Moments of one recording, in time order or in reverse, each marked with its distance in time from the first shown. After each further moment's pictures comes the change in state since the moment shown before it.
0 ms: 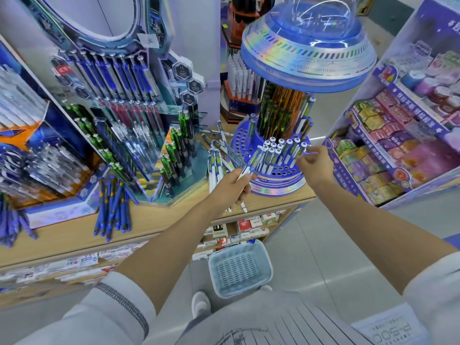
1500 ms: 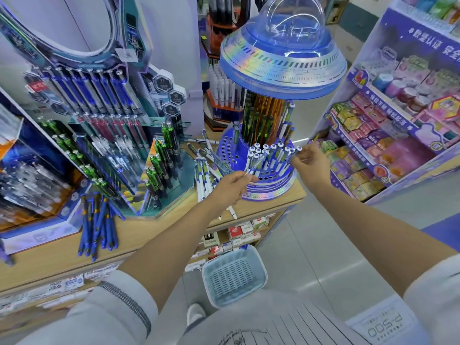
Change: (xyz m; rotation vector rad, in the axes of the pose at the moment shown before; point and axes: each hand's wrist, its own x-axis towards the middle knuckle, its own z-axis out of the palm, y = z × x) left_hand 0.021 0.012 0.011 0.114 -0.073 -0.012; right_hand 0.006 0.003 -0.024 0.010 0.026 -0.112
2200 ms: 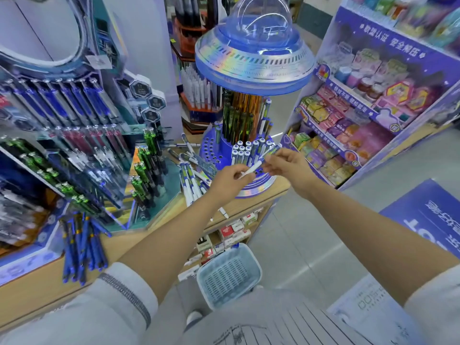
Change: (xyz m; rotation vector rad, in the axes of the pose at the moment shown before) left_hand 0.015 0.012 0.010 0.272 -0.013 0.217; right_hand -0.047 -0.028 -0.007 0.396 -0.296 0.057
